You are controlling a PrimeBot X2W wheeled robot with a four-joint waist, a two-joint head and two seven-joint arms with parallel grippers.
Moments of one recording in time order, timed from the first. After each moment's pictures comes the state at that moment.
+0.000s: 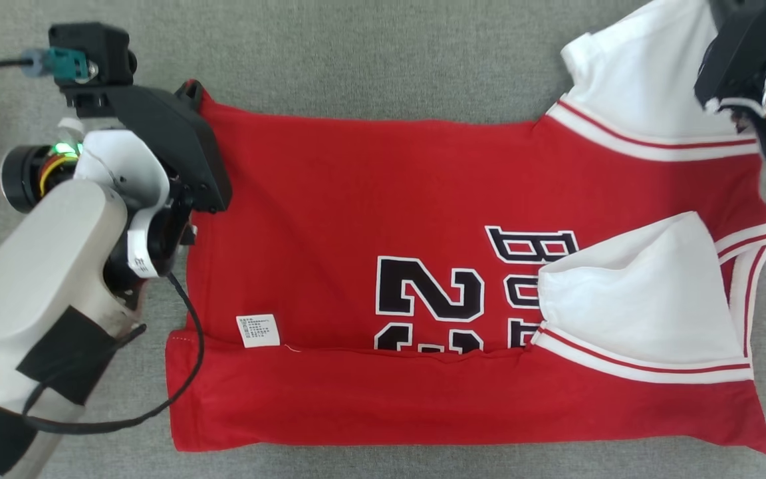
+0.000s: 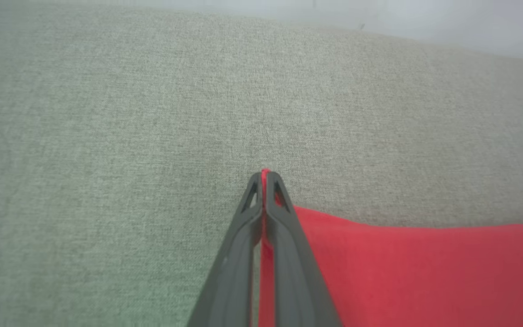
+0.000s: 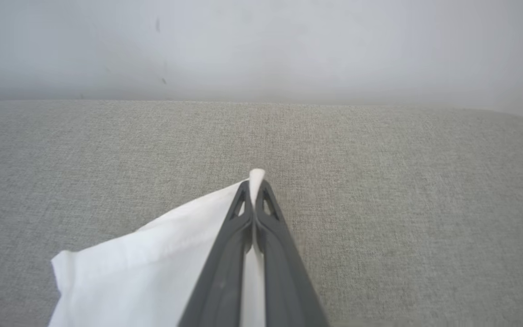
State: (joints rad) left arm -1.03 0.47 -0.73 0.34 -0.96 0.34 0.36; right arm -1.08 -0.28 0.02 0.61 0.24 0.13 0.50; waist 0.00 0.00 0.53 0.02
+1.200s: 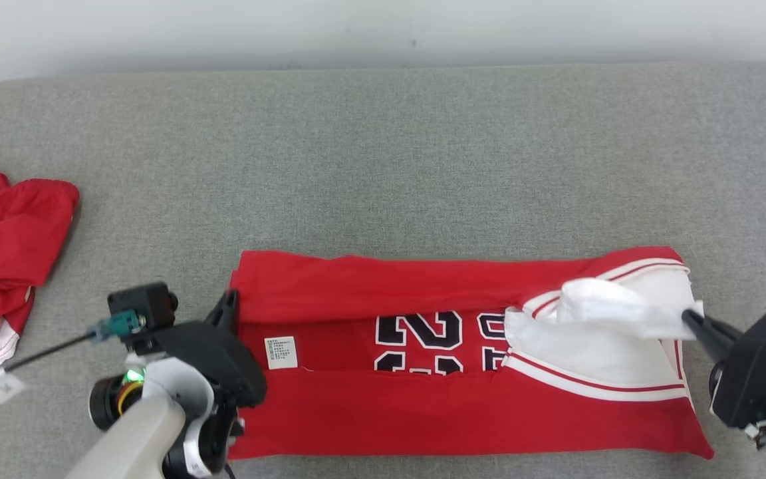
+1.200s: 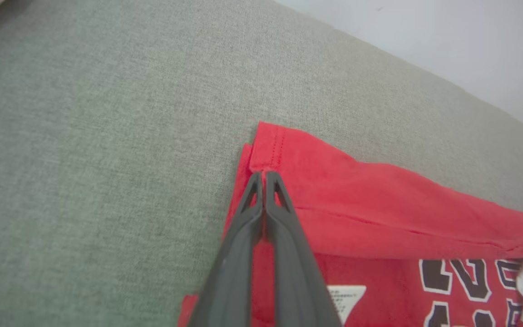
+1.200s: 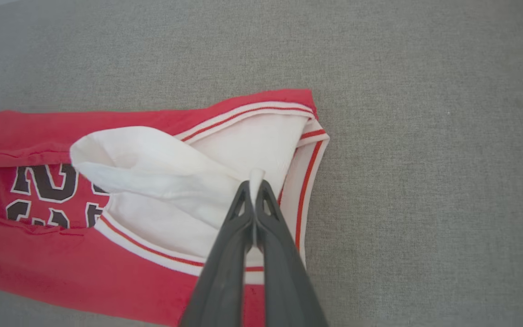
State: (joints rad) left arm -0.53 0.39 -0.67 0.32 -1.07 0.32 0.01; right arm -0.17 -0.31 -0.13 -0.15 0.48 0.13 0.87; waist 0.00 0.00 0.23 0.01
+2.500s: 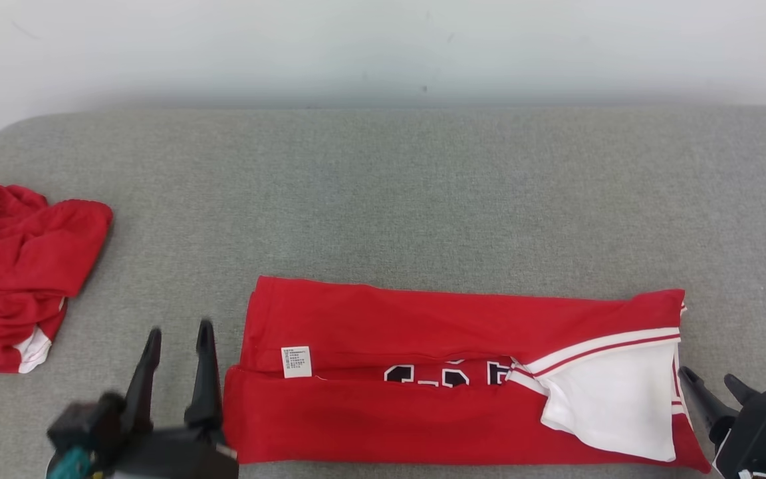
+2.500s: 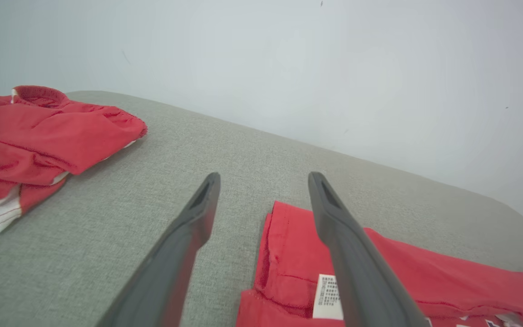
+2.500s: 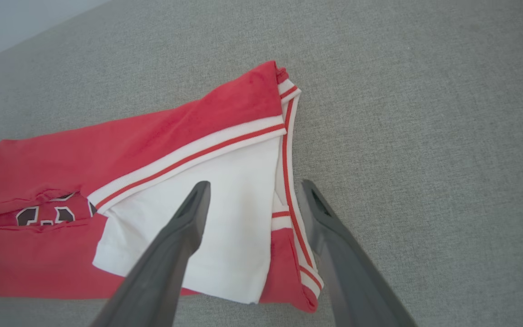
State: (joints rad) left arm -0.18 0.29 -0.32 0.13 -0.68 0.14 -0.26; right arm 0.00 -0.14 -0.27 -0.18 0.42 0.13 0.80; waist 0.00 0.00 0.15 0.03
